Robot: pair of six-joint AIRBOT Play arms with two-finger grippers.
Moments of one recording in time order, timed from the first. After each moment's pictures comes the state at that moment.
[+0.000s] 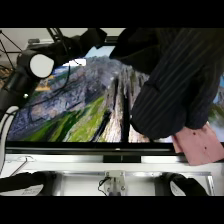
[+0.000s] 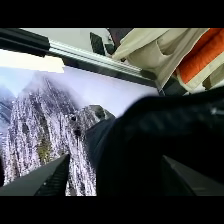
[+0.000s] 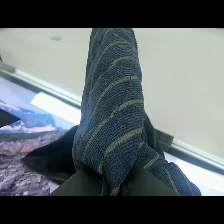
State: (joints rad) left arm -0.52 -1.41 1.68 1.30 -0.50 -1.97; right arm 0.10 -0.97 1.76 -1.15 0.96 1.09
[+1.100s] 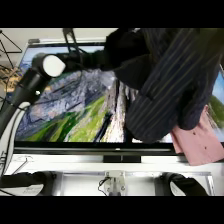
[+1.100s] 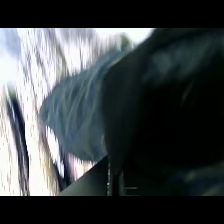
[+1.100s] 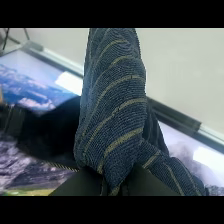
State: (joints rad) left arm -0.50 -1.49 1.73 1.21 -0.68 -1.84; right arm 0.15 -0.95 1.76 -1.12 1.08 1.08
